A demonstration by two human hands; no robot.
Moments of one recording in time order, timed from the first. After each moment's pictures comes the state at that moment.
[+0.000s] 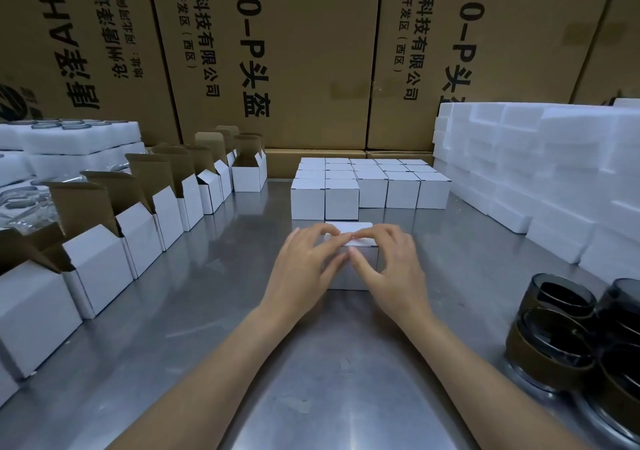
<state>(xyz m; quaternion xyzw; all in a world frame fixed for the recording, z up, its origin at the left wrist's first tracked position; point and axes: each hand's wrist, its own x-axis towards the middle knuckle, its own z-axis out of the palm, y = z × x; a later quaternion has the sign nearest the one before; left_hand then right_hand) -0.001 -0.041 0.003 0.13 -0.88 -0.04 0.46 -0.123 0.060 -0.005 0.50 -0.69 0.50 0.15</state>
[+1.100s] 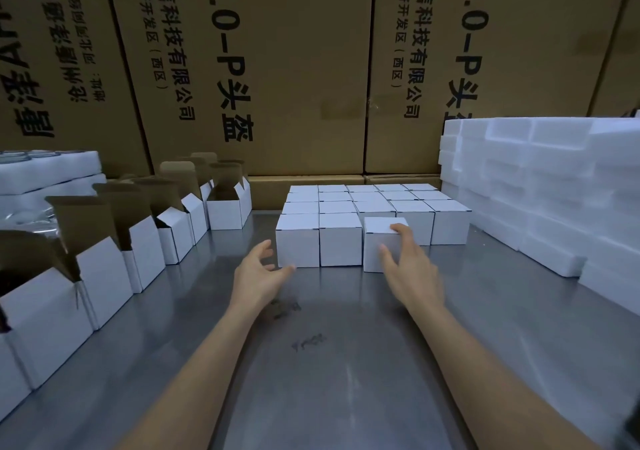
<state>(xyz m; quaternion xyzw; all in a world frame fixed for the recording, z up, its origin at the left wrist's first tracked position) -0.066 -0.196 -0.005 0.39 -0.73 -0.40 0.38 -0.248 -0.052 -0.006 0.34 -0.85 0.39 0.07</state>
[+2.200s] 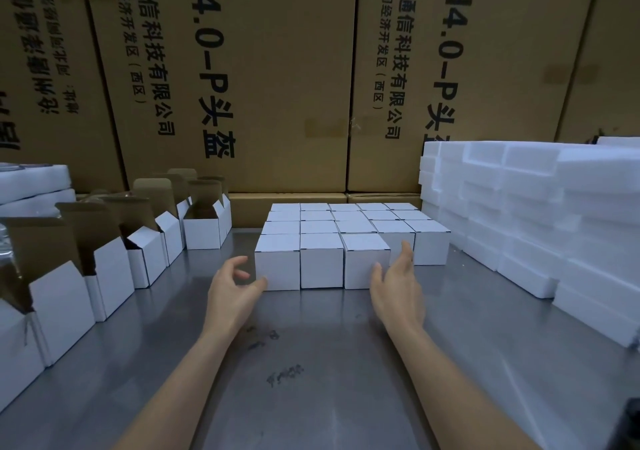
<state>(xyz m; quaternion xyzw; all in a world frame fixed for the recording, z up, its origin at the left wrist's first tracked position) -0.074 -0.210 -0.009 0.38 -0.72 -0.38 0.44 -0.258 -0.065 -0.007 0.25 -0.86 0.43 0.11</state>
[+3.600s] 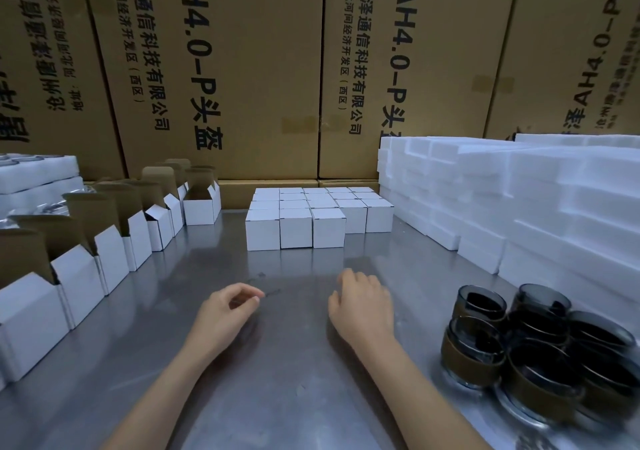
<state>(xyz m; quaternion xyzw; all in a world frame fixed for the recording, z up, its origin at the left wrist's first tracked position) 0.034 -0.065 -0.008 0.30 -0.80 -0.39 0.35 -0.115 0.078 0.005 0.38 -0.89 0.20 0.16</state>
